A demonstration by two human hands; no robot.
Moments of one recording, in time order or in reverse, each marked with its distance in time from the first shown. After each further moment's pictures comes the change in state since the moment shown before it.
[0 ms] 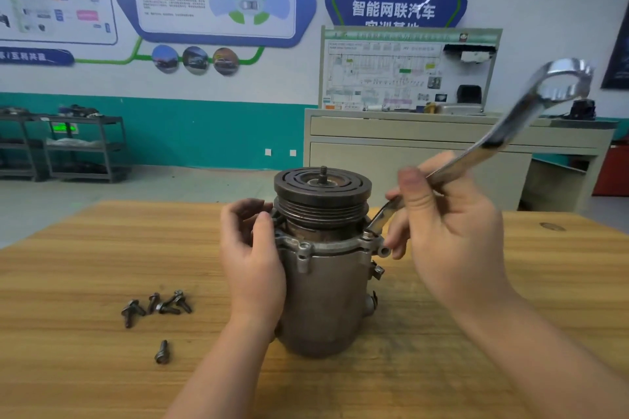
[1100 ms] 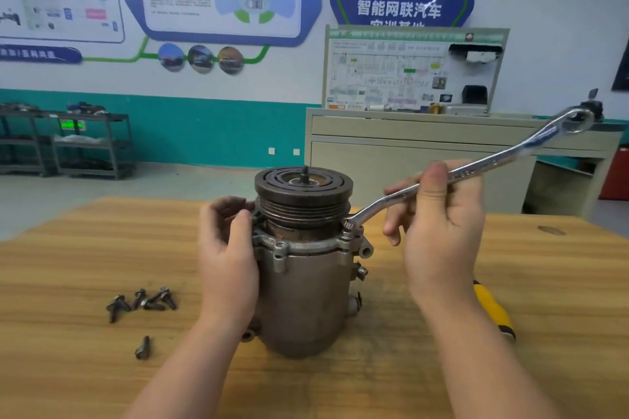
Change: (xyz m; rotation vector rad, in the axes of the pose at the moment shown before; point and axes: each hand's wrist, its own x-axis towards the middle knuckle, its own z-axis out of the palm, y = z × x) left_hand -0.001 0.010 -0.002 0.075 0.001 -0.060; right_hand 0.004 0.033 0.001 0.375 0.277 0.187
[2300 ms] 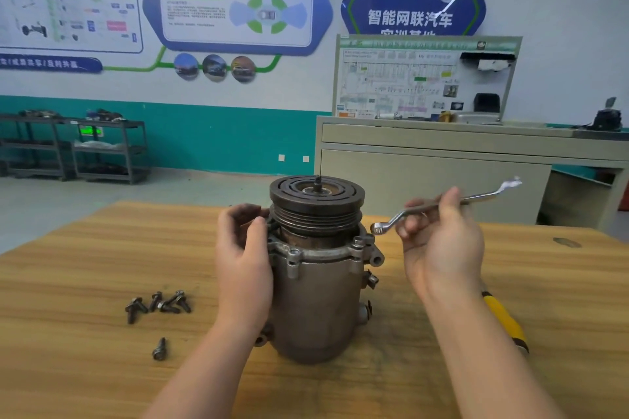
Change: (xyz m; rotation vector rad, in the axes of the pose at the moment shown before) left_hand -0.001 0.006 0.001 0.032 0.005 -0.048; right_hand 0.015 0.022 -0.008 0.364 0.262 0.437
